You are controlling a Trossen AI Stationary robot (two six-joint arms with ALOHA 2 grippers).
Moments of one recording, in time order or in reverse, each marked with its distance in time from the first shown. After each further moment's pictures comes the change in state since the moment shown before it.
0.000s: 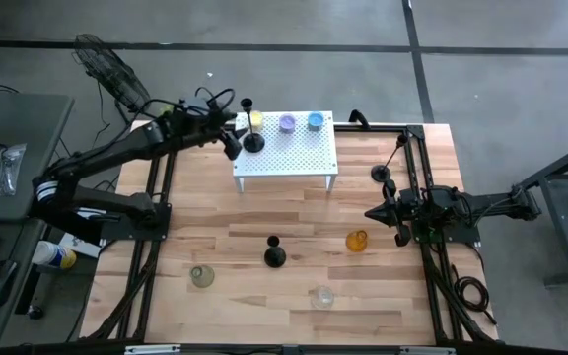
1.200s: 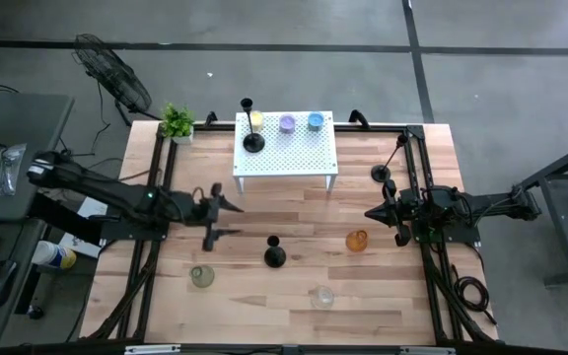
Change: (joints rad) left arm -0.741 -0.263 -0.635 0.460 -0.026 0.049; right arm 0.000 0.000 0.000 0.000 0.000 0.000
